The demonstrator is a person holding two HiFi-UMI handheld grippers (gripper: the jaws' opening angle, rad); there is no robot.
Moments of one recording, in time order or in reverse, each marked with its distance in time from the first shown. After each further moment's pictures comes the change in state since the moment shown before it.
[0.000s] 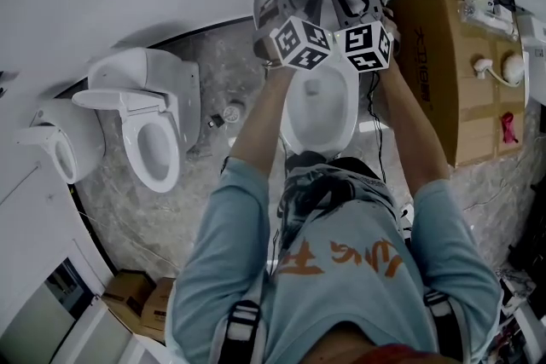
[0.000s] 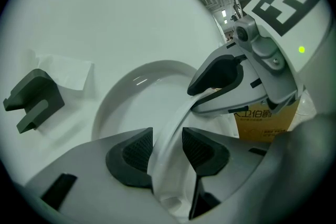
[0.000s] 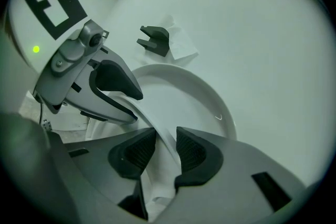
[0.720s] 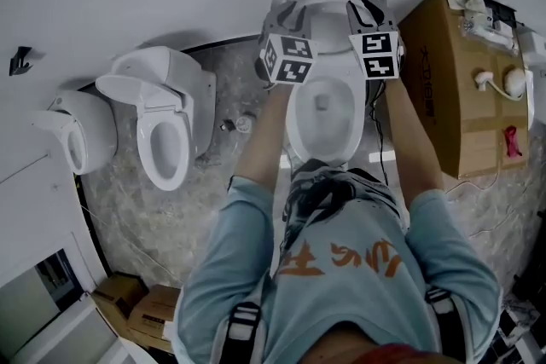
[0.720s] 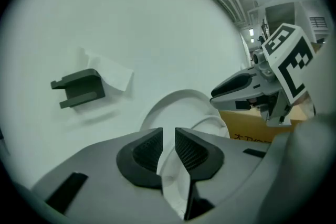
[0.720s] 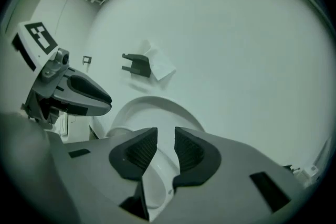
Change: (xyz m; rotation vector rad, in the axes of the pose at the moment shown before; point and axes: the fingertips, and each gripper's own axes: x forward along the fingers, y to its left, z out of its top) left arm -0.106 0.021 0.012 -0.284 -0.064 0.111; right arm -0.078 -0.017 0.036 0.260 -0.074 -0.045
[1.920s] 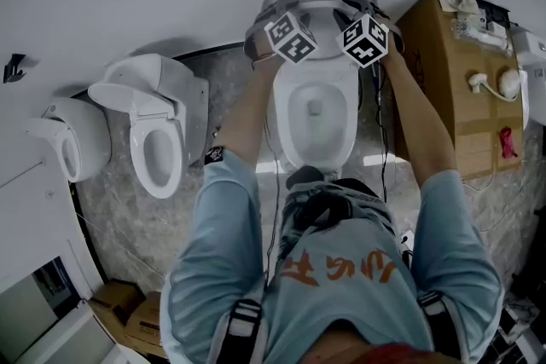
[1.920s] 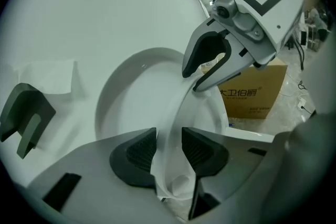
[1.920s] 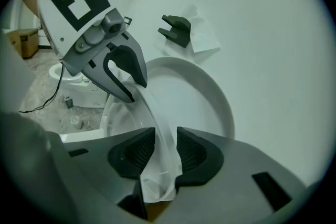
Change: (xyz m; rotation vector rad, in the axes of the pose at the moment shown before) left arm 0.079 -0.027 -0.043 0.432 0.264 -0.216; right arm 0.052 0.013 -0.052 -0.452 0.223 0.237
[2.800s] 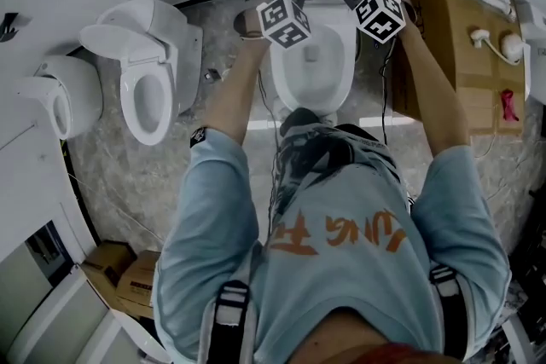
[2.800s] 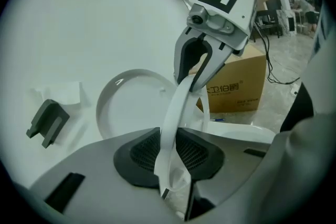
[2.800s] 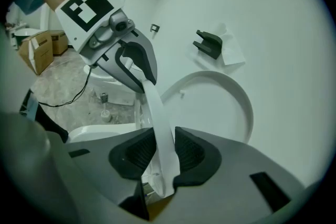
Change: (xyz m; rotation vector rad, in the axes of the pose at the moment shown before) left arm -0.091 -0.110 -0.025 0.115 -0.047 0.029; right arm -0.094 0.104 -0.028 -0.107 -0.053 0.212
